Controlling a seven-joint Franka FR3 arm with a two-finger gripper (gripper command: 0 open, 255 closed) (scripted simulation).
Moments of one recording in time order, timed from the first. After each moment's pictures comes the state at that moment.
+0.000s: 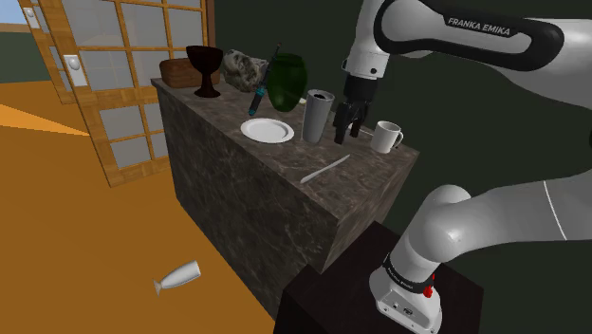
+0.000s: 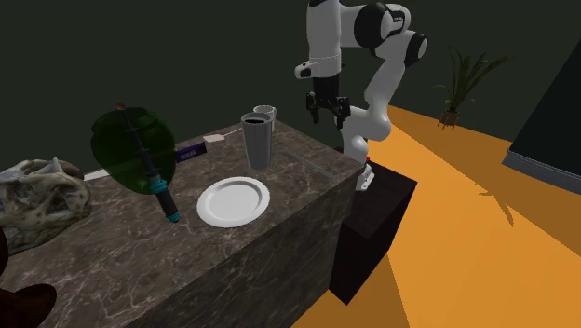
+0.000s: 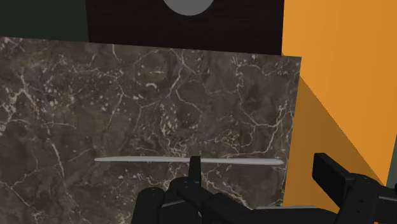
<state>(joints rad) -0.02 -0.77 0.02 -2.34 0.12 1.49 -0.03</state>
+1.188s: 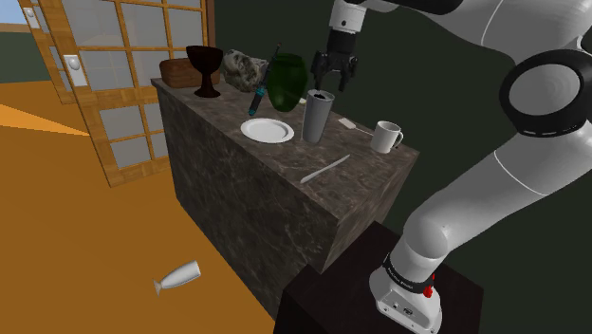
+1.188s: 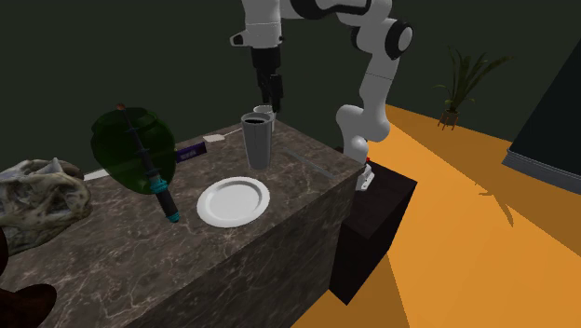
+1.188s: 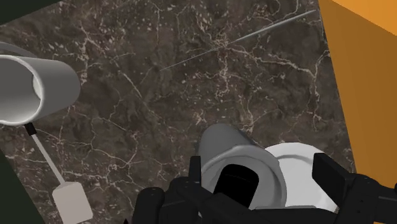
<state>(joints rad) -0.17 -0.29 -0.03 -1.78 0.04 1.46 0.19</state>
